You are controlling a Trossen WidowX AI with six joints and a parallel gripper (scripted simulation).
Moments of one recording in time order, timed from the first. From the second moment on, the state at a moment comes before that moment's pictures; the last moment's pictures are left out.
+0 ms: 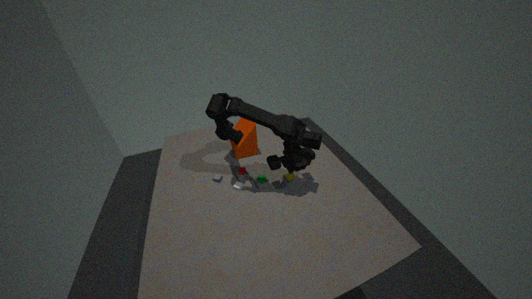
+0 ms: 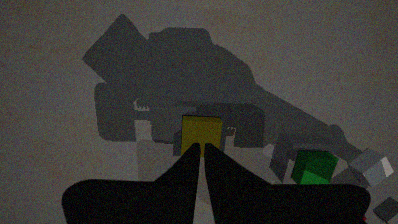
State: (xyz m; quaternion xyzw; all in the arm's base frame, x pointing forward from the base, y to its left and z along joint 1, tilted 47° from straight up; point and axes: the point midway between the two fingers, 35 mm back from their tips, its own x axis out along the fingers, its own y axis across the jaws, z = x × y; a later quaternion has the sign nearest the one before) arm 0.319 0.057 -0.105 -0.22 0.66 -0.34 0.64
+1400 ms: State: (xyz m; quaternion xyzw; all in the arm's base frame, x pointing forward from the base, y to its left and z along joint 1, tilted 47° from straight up) arm 0.318 0.065 -0.097 -0.22 0.66 -0.34 0.63
